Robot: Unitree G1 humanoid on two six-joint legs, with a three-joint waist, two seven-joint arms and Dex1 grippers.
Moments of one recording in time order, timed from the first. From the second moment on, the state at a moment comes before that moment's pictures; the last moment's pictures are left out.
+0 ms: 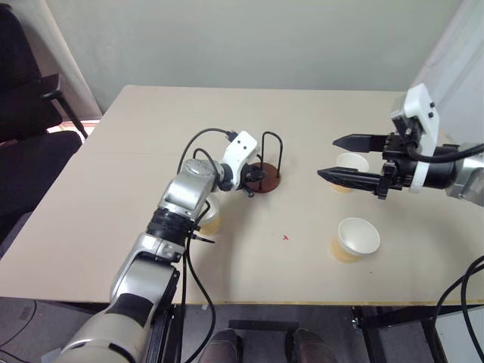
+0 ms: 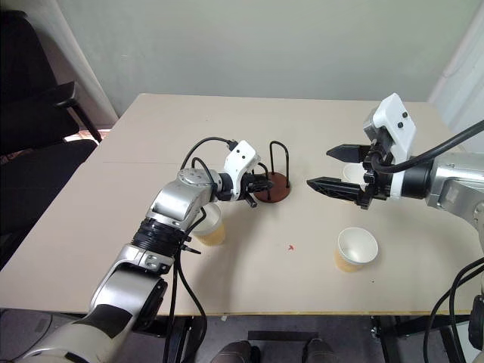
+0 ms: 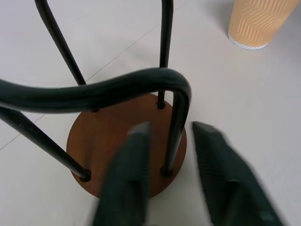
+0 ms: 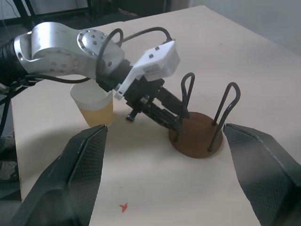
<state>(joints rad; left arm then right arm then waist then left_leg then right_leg) -0.95 0.33 -0.21 0.39 -0.12 0.63 -0.73 -0.72 -0.95 -0.19 -0.48 0.90 1.13 0.74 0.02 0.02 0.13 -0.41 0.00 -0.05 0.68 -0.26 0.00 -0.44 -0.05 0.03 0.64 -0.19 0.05</state>
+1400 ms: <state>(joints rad) -0.75 0.50 -0.47 -0.04 -0.15 0.56 -1.18 -0.47 -1.22 -0.49 -0.59 1.17 1.19 0.75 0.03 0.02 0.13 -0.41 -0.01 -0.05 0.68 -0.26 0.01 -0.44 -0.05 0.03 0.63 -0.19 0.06</state>
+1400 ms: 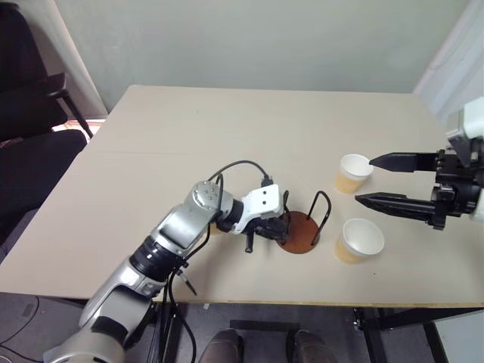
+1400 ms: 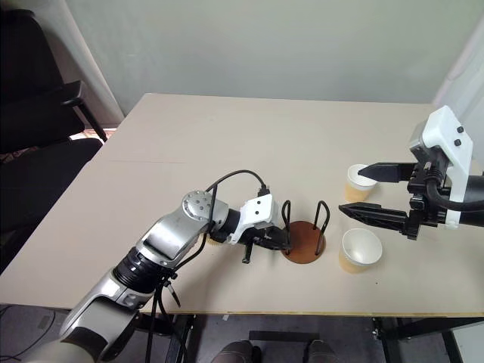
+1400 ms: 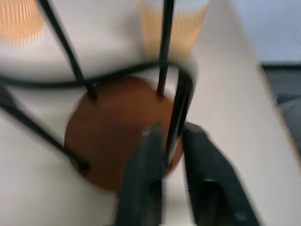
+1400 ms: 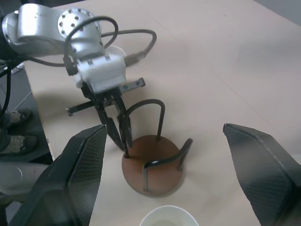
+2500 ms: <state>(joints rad) -0.88 0.74 0.01 0.02 -0.40 0.62 -1.20 -0.86 -1.09 0.25 0.00 0.38 0.61 1.10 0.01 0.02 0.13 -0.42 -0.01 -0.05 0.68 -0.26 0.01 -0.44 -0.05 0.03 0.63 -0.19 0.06</state>
